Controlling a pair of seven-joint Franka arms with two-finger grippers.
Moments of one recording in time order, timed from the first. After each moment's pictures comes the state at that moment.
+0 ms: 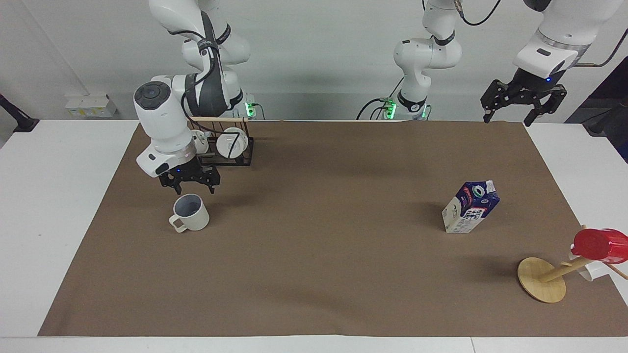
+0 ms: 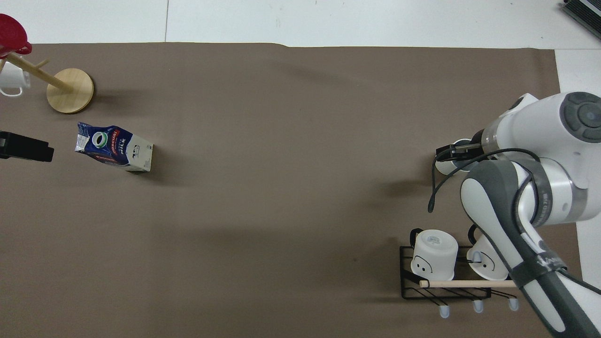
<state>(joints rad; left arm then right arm) -0.09 -0.02 0.02 -1.47 0.01 1.50 0.14 0.13 0.11 -0.08 -1.98 -0.04 2.15 0.02</state>
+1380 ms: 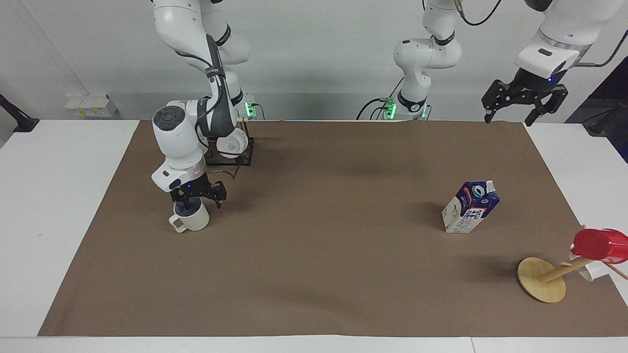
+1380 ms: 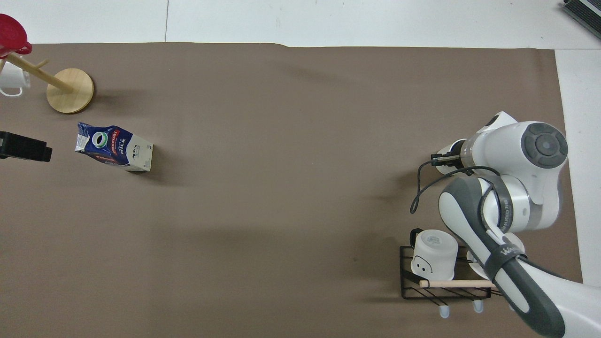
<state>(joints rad) -0.09 -0.02 0.02 -1.47 0.01 1.50 0.14 0.13 0.17 -0.08 -2.11 -0.04 2.40 0.02</state>
